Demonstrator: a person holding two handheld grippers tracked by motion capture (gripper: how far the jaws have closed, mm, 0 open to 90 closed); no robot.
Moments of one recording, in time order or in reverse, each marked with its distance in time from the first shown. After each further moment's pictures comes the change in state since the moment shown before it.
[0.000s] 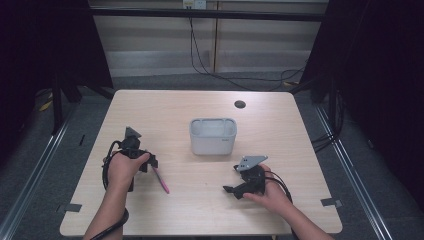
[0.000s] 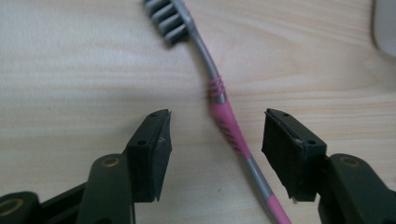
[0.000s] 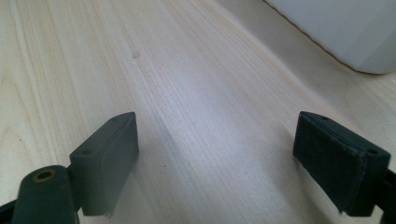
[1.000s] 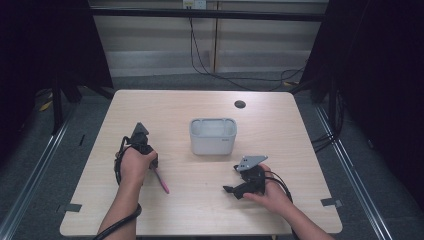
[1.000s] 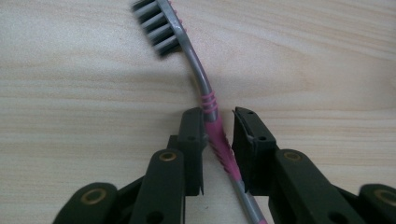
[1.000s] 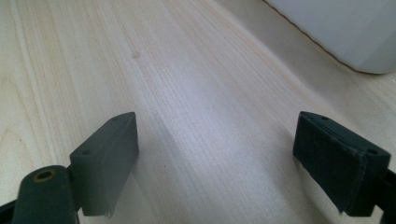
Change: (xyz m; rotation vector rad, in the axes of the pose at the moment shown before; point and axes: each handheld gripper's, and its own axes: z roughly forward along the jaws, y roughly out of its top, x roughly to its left) left arm -0.023 0.013 0.012 0.031 0.126 -0.032; right arm 0.000 0.000 0.000 0.000 0.000 0.000
